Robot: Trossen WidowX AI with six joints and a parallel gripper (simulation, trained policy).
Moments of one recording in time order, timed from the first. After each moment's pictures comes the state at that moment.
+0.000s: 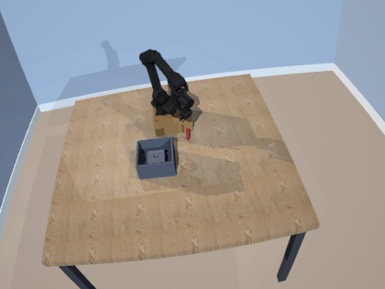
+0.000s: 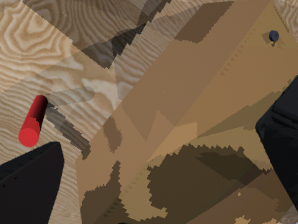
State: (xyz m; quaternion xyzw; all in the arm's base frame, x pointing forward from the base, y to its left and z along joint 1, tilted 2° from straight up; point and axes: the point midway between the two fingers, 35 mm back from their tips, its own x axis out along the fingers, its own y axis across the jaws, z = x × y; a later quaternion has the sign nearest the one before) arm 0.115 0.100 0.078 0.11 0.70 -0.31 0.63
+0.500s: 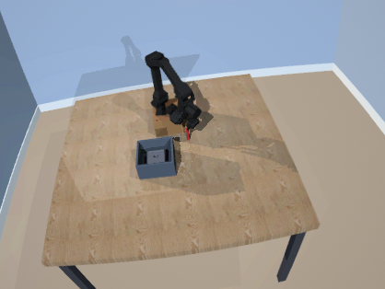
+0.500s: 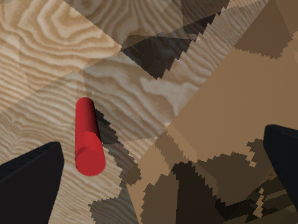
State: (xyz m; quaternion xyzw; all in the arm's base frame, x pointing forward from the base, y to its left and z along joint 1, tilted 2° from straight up) arm 0.131 0.132 0.022 0.13 0.70 -0.29 0.63
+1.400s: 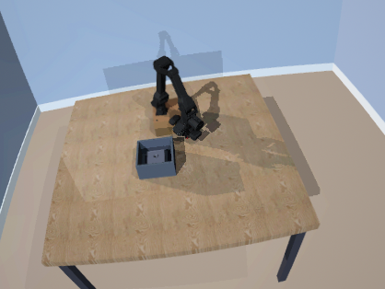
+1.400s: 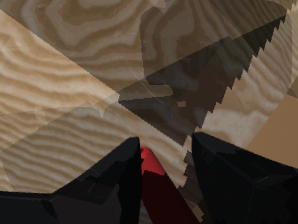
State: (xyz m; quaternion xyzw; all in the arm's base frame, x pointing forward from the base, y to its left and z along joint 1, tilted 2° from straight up) arm 0.134 0.137 -0.056 0.13 0.70 -0.31 0.63
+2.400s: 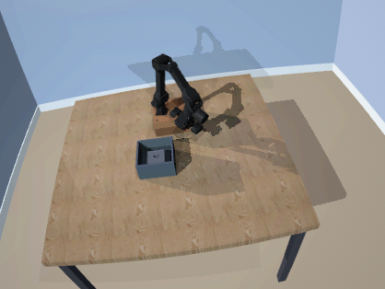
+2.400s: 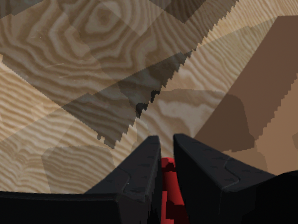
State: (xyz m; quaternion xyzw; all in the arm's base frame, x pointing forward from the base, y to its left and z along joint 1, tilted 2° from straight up) arm 0.145 0.145 0.002 0.08 0.68 -0.33 0.65
